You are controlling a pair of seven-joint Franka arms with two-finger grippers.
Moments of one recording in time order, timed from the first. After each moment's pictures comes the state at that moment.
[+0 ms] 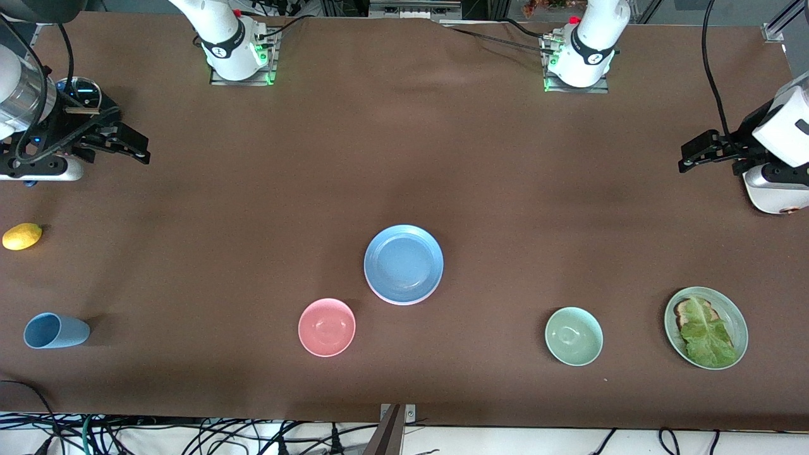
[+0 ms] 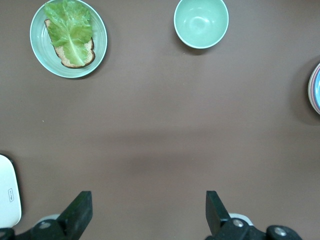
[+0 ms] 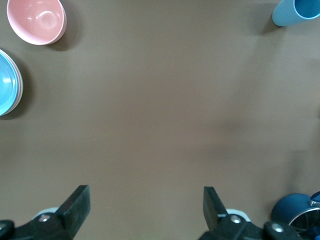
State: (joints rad) left arm 0.04 0.02 -0.03 -1.63 -0.01 1.60 0.03; right arm -0.02 0.07 0.12 -1.54 -0.01 1.54 0.12
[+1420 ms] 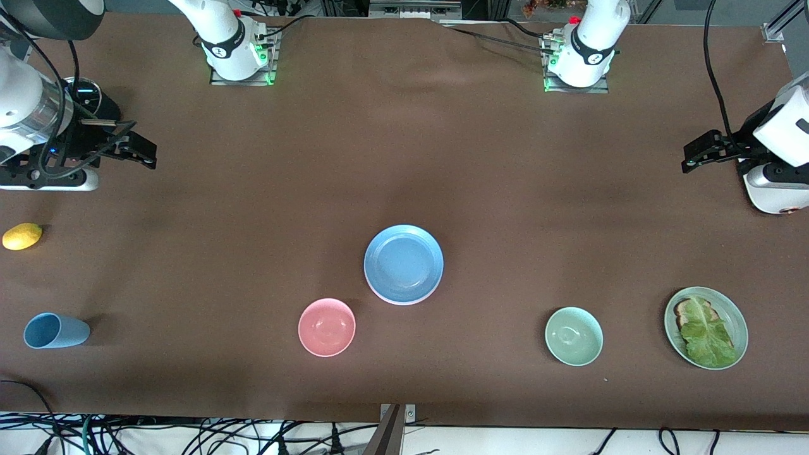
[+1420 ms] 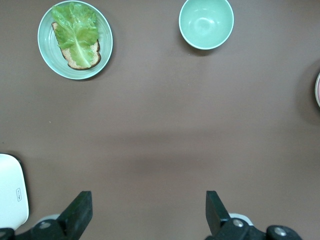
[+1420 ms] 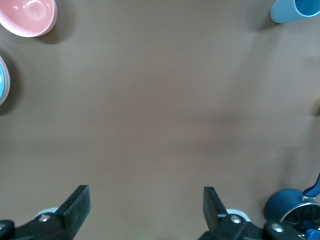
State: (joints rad) left arm 0.04 0.02 -0.03 -1.63 0.01 1.60 0.03; right arm 0.02 0.11 0.14 -1.51 -0.06 1.52 0.17
